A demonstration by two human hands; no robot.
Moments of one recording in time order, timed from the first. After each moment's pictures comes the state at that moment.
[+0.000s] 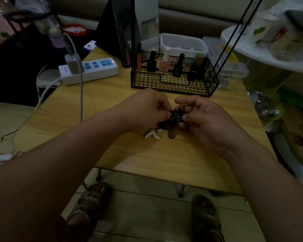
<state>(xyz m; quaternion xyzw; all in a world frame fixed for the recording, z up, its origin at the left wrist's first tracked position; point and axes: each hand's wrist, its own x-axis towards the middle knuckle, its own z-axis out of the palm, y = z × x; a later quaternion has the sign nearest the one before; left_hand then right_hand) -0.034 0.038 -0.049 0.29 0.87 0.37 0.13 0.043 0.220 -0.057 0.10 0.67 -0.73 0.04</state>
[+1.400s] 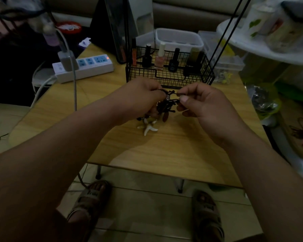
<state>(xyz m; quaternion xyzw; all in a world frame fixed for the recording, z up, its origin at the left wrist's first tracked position) -0.033 0.039 -0.037 0.20 0.83 0.48 0.19 0.048 0.219 -0.043 0.08 0.81 -0.57 -0.07</state>
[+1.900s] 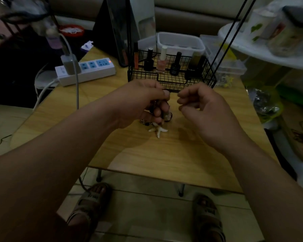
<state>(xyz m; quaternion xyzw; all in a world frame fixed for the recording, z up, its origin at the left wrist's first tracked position) -0.036 0.036 -0.033 0.16 0.70 0.63 0.30 0.053 0.217 -0.045 0.04 0.86 -0.49 -0.11</state>
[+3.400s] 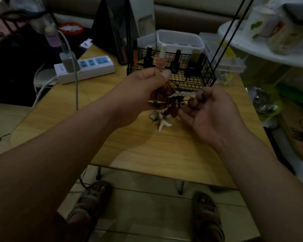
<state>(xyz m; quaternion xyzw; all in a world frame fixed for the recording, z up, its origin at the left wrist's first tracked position) -0.031 0.041 -0.033 0.18 0.66 0.70 0.24 0.042 0.211 -0.041 0.25 0.46 -0.85 -0.05</state>
